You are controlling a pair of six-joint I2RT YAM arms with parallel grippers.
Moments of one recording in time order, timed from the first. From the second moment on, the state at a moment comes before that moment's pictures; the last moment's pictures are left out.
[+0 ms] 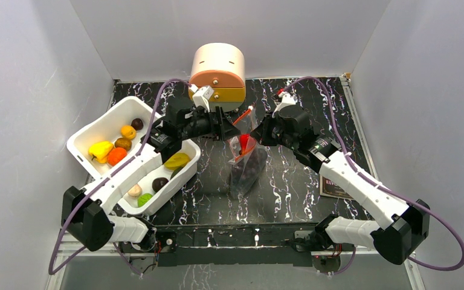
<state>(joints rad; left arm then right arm) -0.59 1.33 1.08 -0.17 0.42 -0.59 0.63 1.17 1.08 -0.36 -0.01 0.59</state>
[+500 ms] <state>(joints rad) -0.58 1.29 1.25 -0.56 -0.01 -0.41 0.63 1.13 1.08 -0.36 0.00 0.58</state>
